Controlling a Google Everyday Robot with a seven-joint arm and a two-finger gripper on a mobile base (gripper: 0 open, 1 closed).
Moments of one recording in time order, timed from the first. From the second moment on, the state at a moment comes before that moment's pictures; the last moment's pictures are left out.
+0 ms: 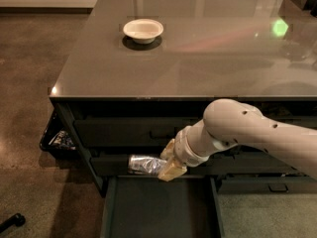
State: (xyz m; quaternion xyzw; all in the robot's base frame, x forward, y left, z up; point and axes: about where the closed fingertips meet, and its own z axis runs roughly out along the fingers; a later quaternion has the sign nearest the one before) arm 0.461 -0.031 0.675 -0.65 0.70 0.15 0.24
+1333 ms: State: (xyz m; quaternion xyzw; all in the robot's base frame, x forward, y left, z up) arm 0.417 0.062 0.395 -0.56 0.76 0.25 0.21
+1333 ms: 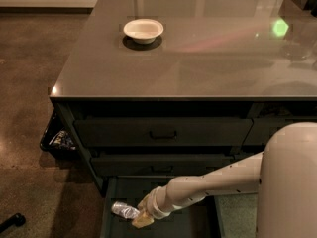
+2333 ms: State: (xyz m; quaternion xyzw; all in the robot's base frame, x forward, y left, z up) arm 0.440 0.048 0.310 -0.52 0.78 0.25 0.24
